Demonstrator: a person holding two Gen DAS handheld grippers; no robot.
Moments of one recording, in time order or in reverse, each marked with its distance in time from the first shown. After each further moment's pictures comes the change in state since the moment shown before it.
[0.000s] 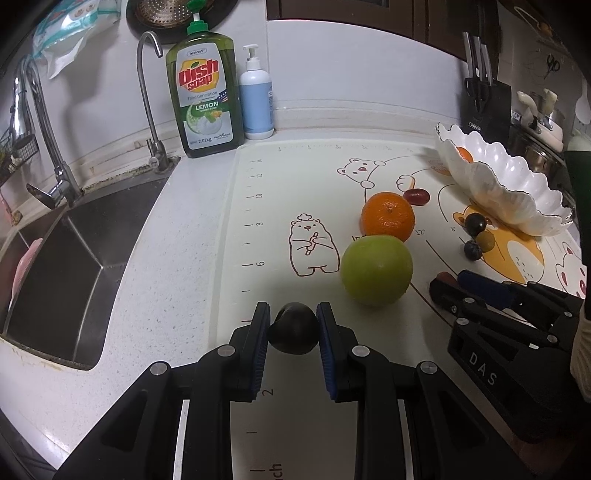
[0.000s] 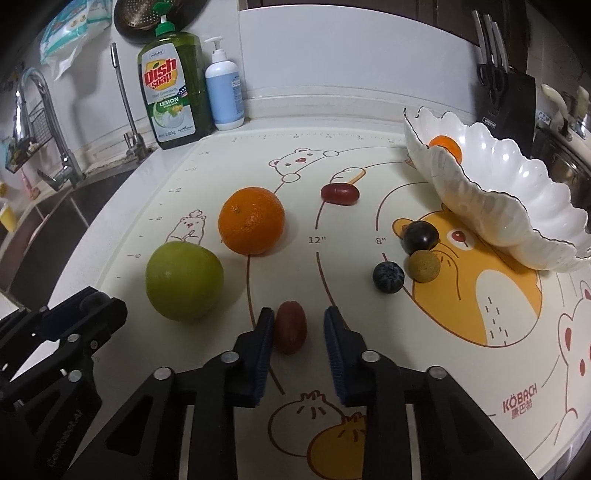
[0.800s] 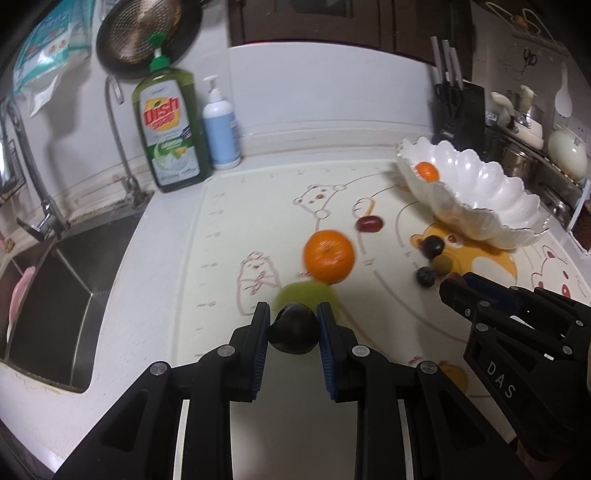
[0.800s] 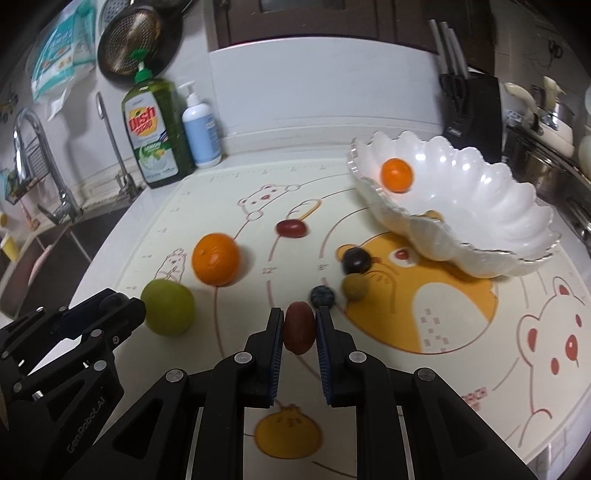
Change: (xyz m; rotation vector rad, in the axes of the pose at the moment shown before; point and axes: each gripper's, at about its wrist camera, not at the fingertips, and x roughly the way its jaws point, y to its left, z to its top) left arm -0.016 -0.046 0.026 0.065 -0.054 -0.040; right arm -0.044 -0.045 0.008 0.075 -0.088 -0.025
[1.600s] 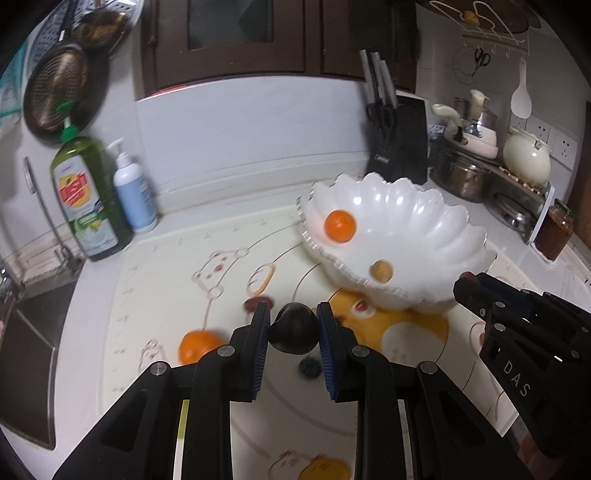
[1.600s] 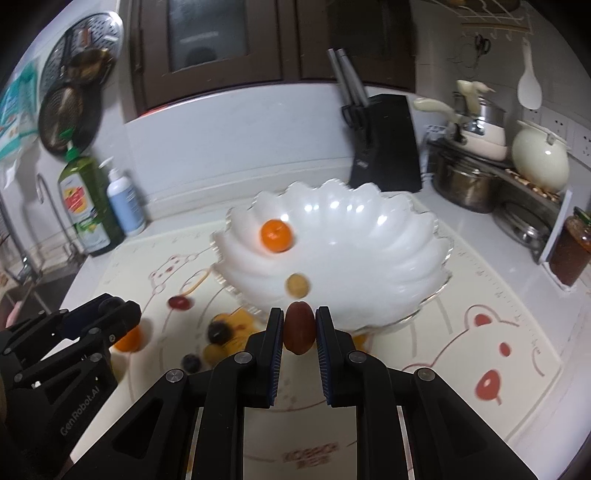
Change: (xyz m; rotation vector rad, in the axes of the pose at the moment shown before) left arm 0.005 -0.094 0.075 0.090 -0.074 -0.151; right arm -0.039 -0.108 0.043 0.119 -0.124 -0.162
